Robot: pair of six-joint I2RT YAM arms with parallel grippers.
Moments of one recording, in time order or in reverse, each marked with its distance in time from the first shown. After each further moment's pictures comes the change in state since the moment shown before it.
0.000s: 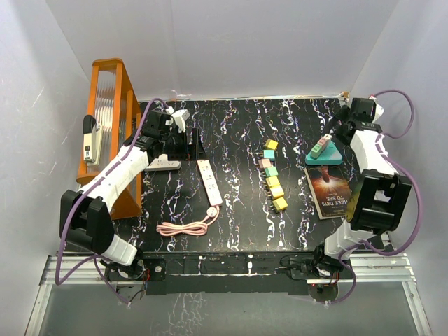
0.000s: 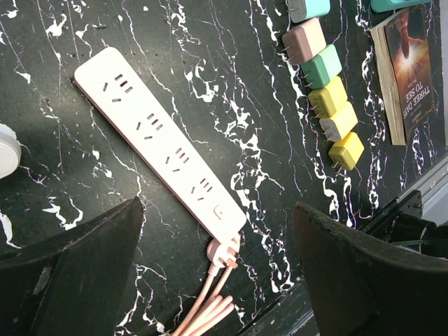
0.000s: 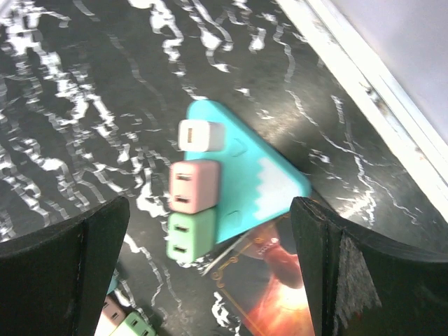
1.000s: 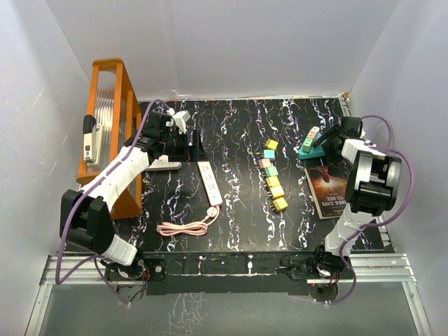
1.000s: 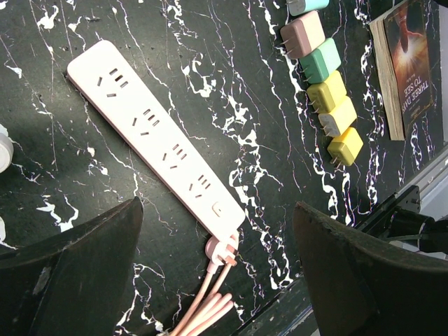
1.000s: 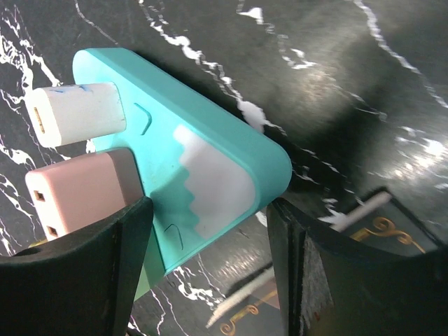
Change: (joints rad) left arm 0.000 -0.003 -0.015 0.008 0.018 0.000; right arm -0.054 0.181 -0.209 0.280 -0.212 0.171
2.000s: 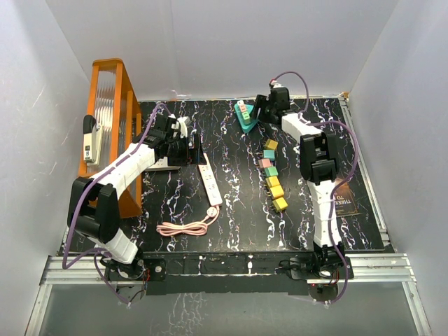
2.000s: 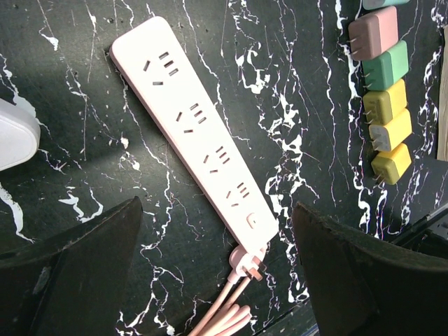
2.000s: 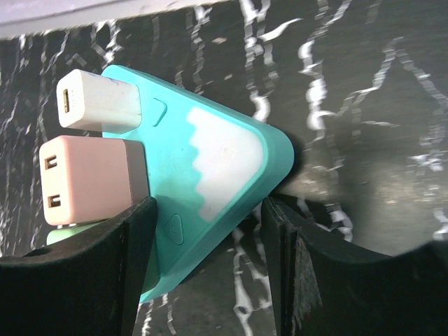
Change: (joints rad) left arm 0.000 0.105 -0.002 -0.008 -0.085 -0.017; right arm 0.454 0.633 0.855 0.055 -0.090 -0.258
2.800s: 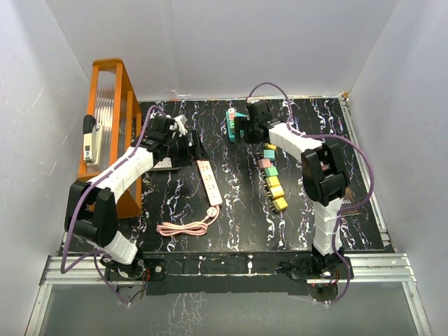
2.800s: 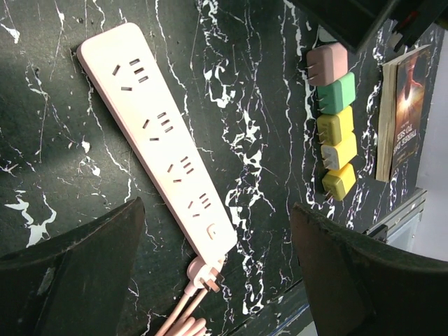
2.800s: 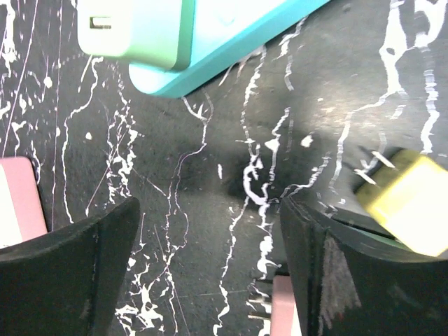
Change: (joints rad) left arm 0.000 -0.026 -0.049 0.101 0.038 -0.186; right arm 0.240 -0.406 -0.432 -0.224 0.141 -0.078
